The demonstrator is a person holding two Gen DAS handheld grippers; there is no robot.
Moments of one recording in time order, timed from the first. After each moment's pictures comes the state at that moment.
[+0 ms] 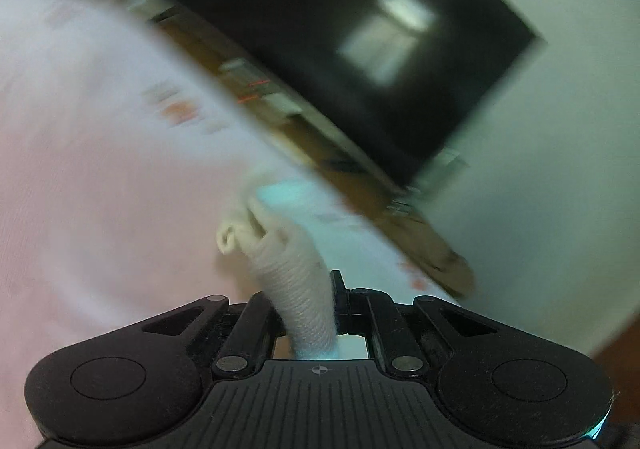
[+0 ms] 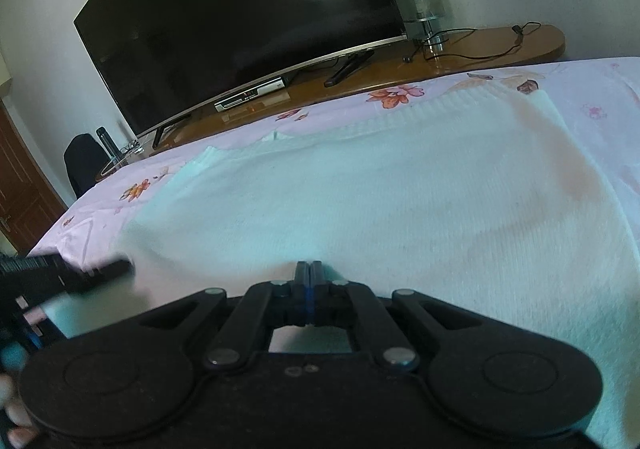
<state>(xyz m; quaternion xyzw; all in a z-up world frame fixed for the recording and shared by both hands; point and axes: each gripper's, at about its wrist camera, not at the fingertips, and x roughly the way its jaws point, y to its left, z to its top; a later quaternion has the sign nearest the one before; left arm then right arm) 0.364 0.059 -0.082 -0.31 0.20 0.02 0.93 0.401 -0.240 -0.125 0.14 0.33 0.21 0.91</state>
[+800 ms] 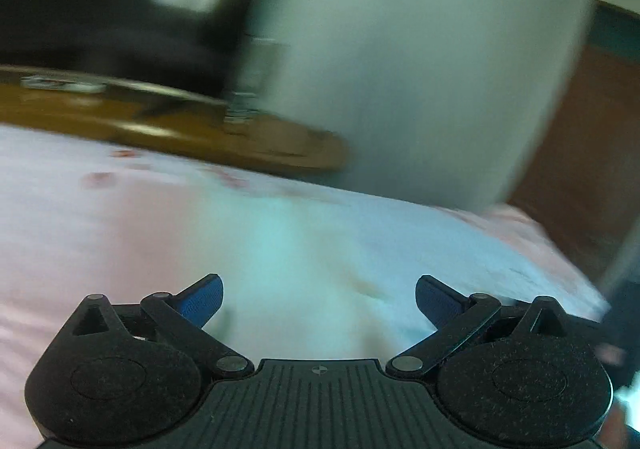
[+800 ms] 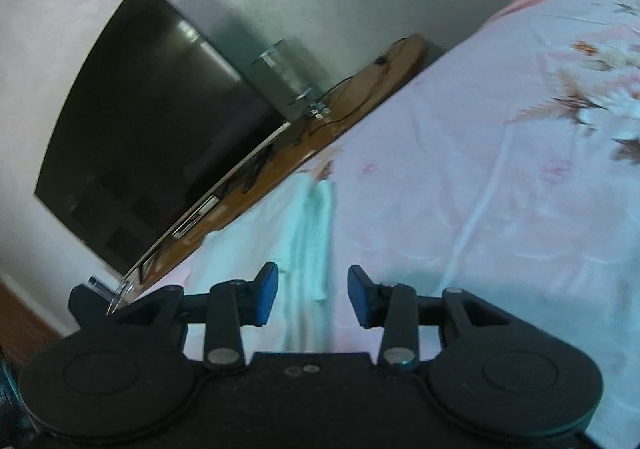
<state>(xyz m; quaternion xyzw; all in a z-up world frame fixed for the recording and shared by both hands) 0.407 -0.071 -0.050 -0.14 0.28 -0.16 0.94 0.351 -0.431 -0.101 0.33 0.26 0.13 0.90</state>
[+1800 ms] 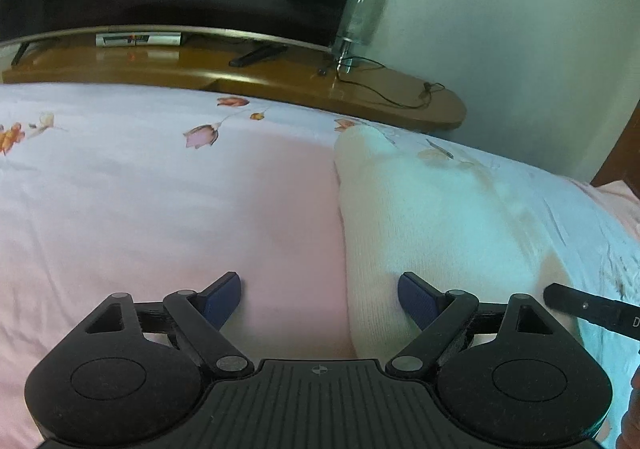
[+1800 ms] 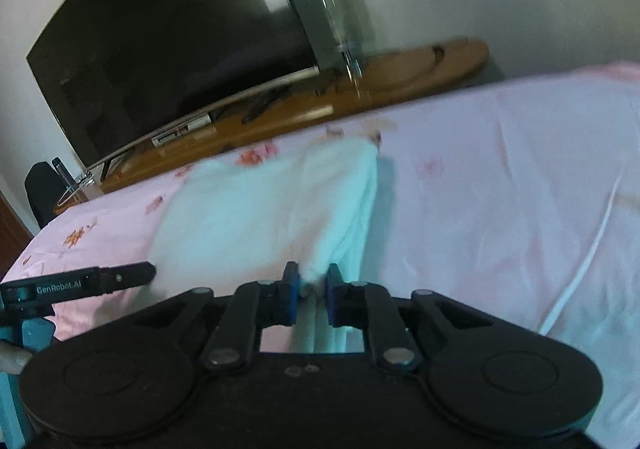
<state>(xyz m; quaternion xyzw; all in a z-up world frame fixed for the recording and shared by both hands) 0.457 -0.039 -0.094 -0.10 0.37 -0.07 0.92 0.412 -0.372 -0.101 0.16 0.33 0.14 0.92</state>
